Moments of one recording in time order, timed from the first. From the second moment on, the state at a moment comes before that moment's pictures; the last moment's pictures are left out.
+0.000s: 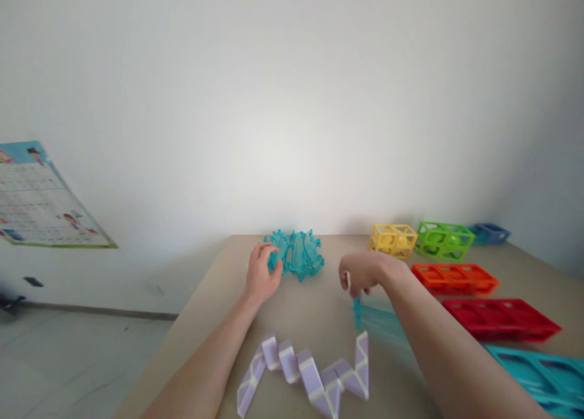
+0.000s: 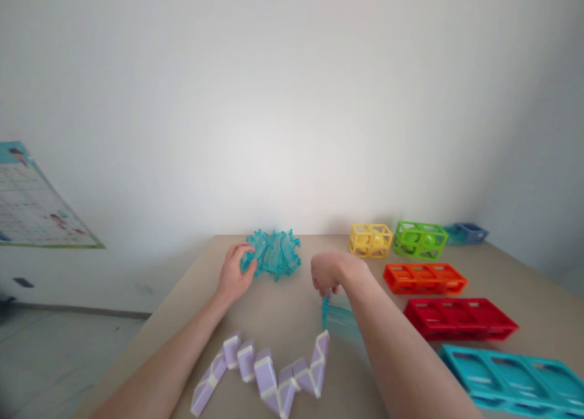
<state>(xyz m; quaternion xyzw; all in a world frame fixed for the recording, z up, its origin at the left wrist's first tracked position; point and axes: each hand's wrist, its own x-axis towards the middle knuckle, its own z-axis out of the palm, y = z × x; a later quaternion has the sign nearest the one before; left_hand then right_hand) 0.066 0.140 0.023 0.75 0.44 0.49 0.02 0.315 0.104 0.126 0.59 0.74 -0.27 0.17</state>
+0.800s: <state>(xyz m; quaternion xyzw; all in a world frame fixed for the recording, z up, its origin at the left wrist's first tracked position) 0.067 0.128 0.032 0.74 0.33 0.58 0.07 0.278 0.067 0.177 0.55 0.67 -0.13 -0.48</state>
